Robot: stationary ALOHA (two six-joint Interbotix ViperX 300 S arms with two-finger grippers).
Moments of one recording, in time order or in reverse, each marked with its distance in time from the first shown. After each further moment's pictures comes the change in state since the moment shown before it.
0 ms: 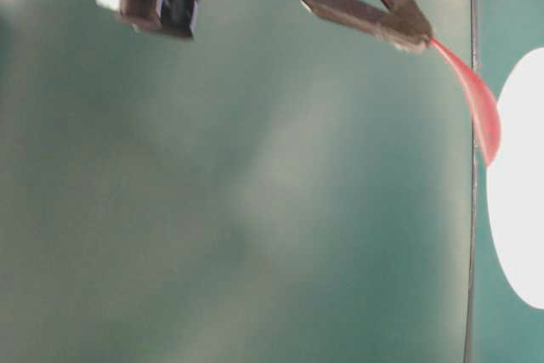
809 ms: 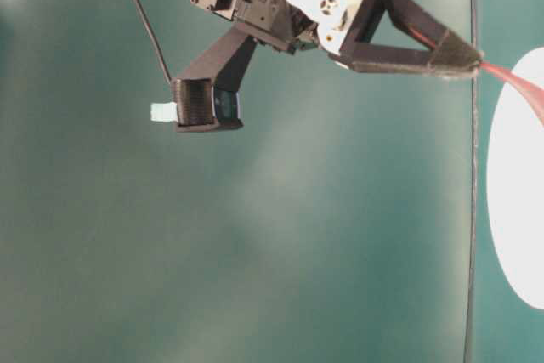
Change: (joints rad) left arm 0.000 0.005 0.000 0.000 0.000 0.000; right arm -0.037 0.199 -0.241 -0.216 0.370 0.160
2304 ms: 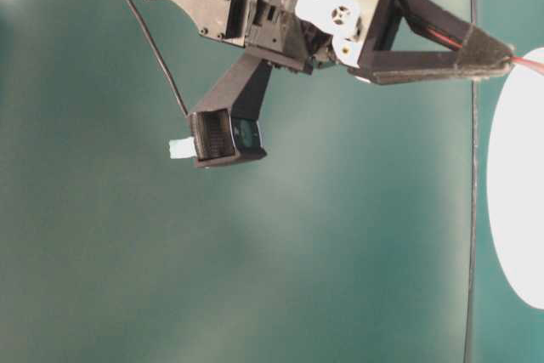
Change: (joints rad) left arm -0.002 -0.002 0.000 0.000 0.002 0.000; right arm 0.034 0.083 -0.092 -0.011 0.153 0.037
